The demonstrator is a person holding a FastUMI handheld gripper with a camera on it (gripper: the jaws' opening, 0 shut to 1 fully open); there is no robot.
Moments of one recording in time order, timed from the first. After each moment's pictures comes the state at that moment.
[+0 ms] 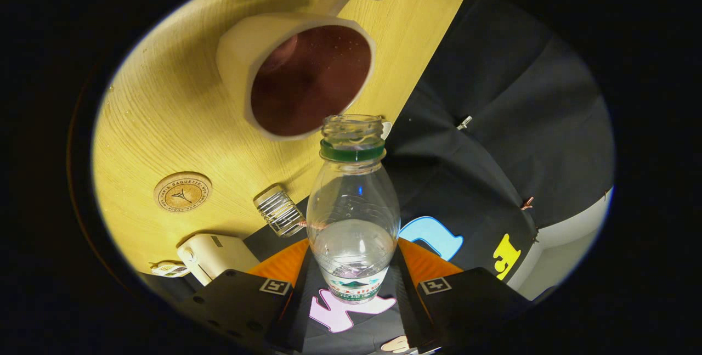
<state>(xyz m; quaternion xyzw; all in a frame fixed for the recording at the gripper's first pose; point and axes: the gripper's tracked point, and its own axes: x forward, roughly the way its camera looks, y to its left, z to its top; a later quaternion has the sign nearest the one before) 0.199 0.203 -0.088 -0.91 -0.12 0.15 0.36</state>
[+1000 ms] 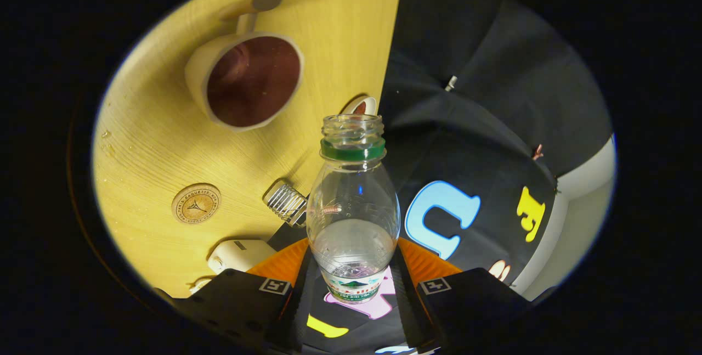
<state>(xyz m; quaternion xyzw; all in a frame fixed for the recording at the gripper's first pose) 0.190 0.180 -0.040 -0.85 -0.05 0.12 0.52</state>
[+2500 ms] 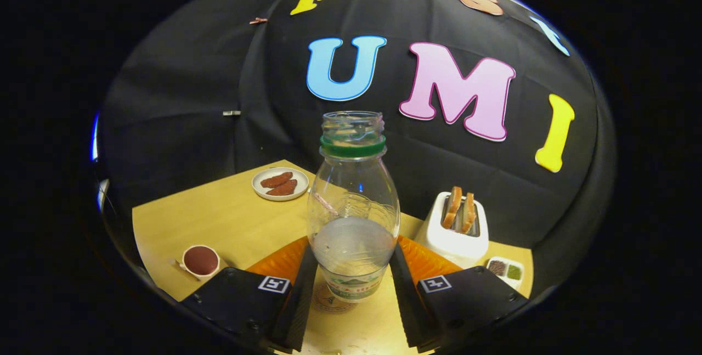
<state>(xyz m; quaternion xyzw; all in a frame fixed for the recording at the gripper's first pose) 0.226 0.049 -0.052 -0.05 0.11 0.17 0.98</state>
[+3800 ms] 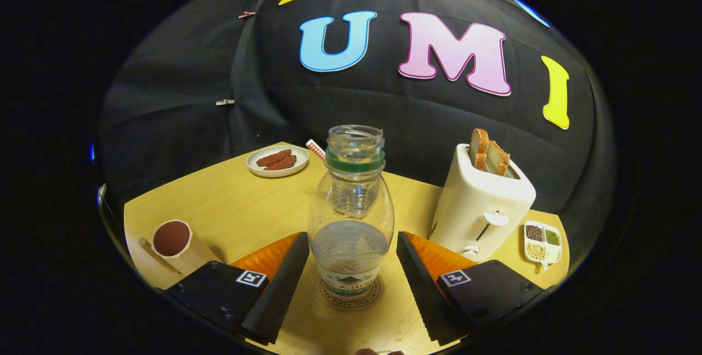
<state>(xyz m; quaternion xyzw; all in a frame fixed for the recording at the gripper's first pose) 0.231 0.058 -0.132 -0.06 0.13 0.16 0.98</state>
